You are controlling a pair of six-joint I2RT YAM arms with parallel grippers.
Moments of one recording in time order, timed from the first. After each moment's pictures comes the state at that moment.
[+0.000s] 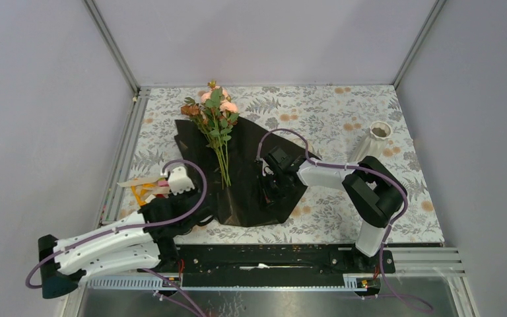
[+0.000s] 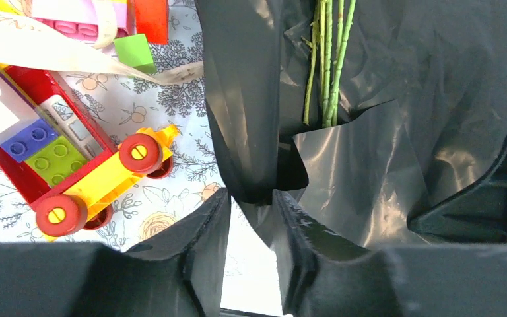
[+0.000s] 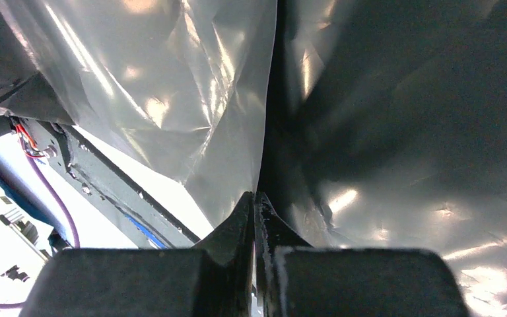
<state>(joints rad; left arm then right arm) -1.10 0.79 0.66 -1.00 -0.82 -1.26 0.79 1.79 1.00 -0.36 -0.43 0.51</state>
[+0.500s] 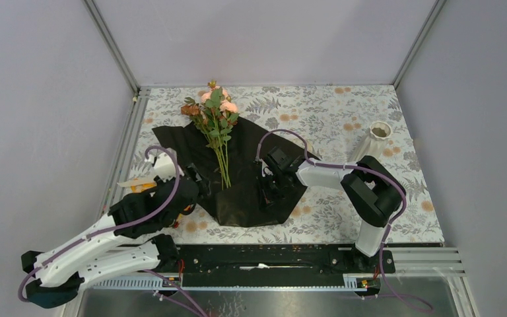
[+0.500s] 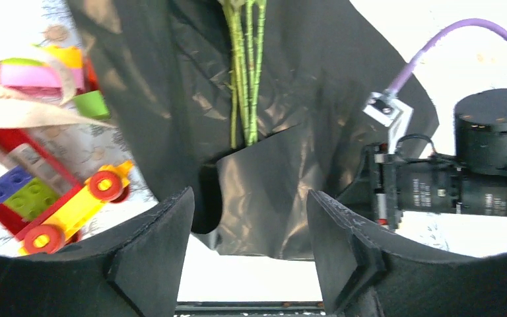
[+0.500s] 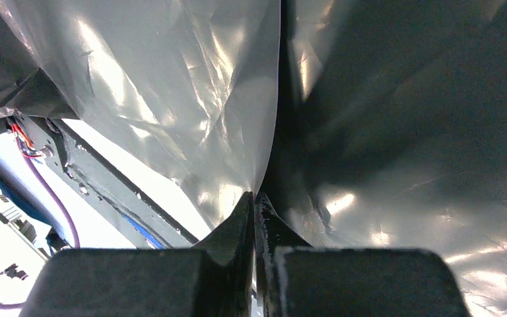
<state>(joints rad) -1.05 0.66 0.86 -1.03 -0.78 -1.10 0.80 1.80 1.00 -0.36 -0.43 0.51</state>
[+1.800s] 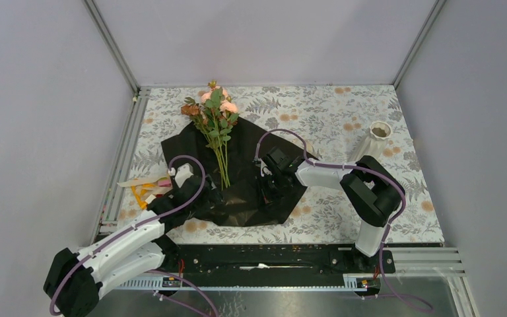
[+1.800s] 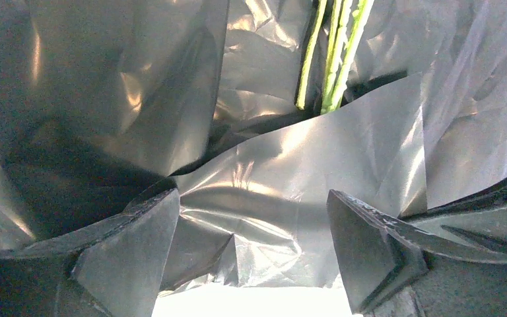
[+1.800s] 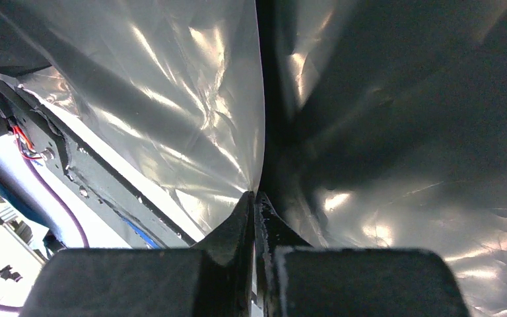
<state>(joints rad) -0.68 0.84 0.42 -0.51 -0.30 -1.03 0.81 1.80 1.00 -0.34 -0.43 0.51</state>
